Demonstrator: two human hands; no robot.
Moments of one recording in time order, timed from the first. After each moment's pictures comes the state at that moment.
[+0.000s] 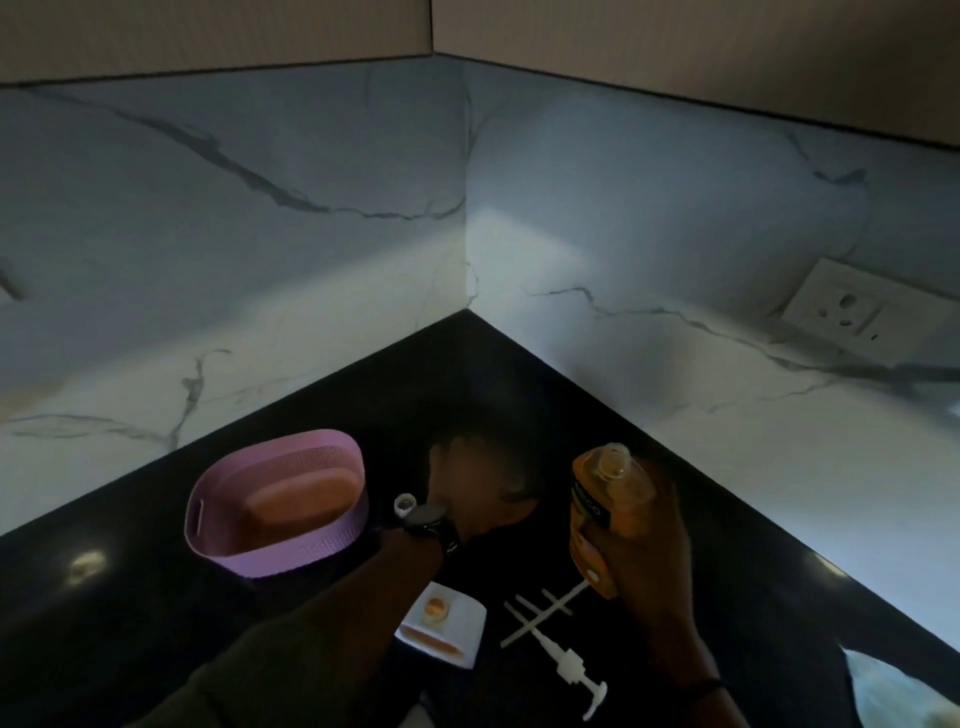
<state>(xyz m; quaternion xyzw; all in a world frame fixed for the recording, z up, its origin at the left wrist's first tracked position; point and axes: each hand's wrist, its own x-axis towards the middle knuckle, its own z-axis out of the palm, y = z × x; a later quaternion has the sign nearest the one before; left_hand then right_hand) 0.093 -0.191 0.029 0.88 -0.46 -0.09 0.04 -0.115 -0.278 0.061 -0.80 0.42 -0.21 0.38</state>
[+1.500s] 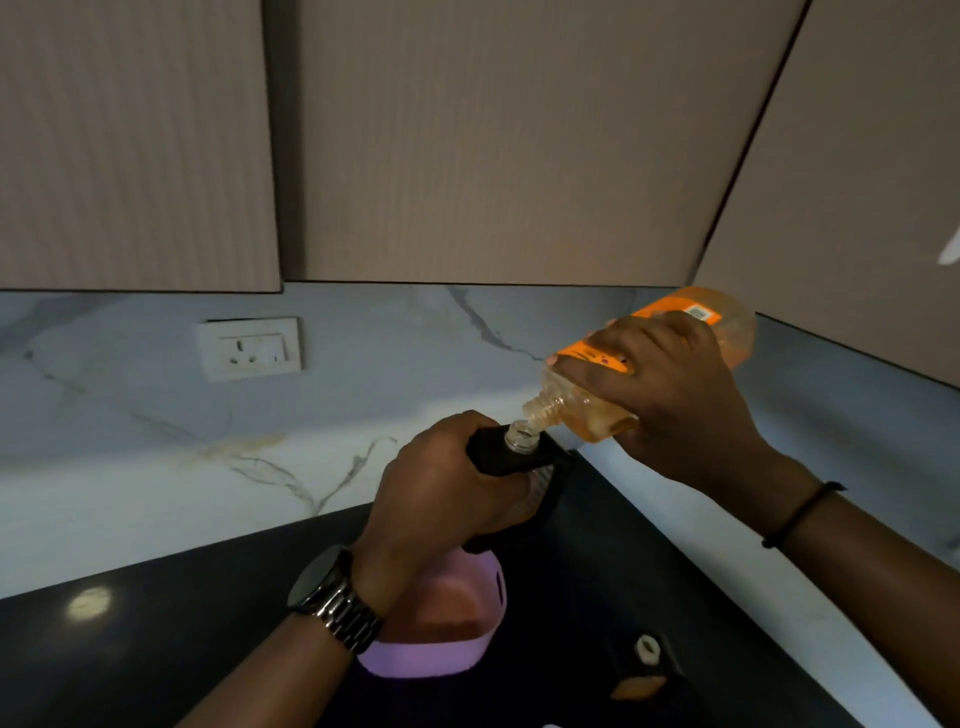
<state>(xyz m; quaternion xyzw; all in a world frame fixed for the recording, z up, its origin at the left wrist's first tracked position) 0.166 0.051 0.252 0.82 -0.30 0.06 0.48 0.091 -0.170 0.343 -0.88 -0.15 -0.38 -0.26</state>
